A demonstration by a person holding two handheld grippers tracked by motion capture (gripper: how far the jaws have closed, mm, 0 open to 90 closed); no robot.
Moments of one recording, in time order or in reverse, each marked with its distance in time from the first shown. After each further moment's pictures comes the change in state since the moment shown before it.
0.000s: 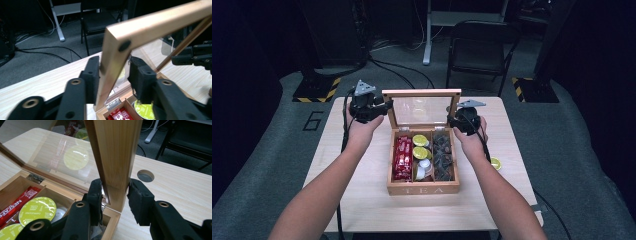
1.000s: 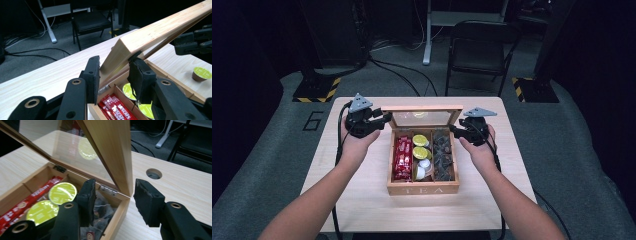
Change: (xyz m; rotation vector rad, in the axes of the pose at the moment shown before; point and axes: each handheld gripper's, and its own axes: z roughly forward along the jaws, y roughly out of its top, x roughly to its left) left arm -0.014 -0.029 -0.026 0.006 -0.071 0.044; right arm 0.003 -0.017 -0.043 -0.041 0.091 -0.023
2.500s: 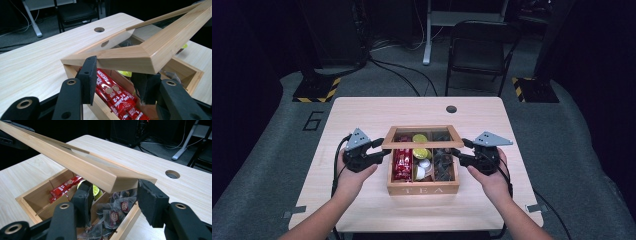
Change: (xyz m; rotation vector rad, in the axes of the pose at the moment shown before) left arm -0.028 -0.076 -0.024 0.020 -0.087 0.026; right arm 0.036 -0.040 -0.075 -0.086 0.125 -0.072
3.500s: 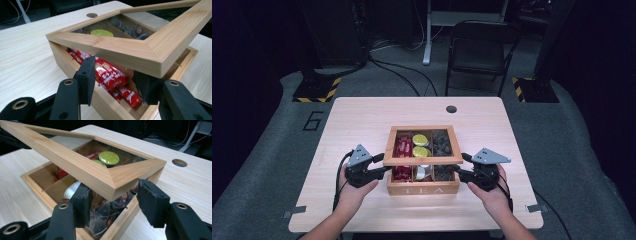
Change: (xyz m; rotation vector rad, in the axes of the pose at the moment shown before) left arm -0.012 -0.045 0.004 0.030 -0.045 -0.029; right arm 0.015 -0.039 -0.006 0.024 0.009 -0.024
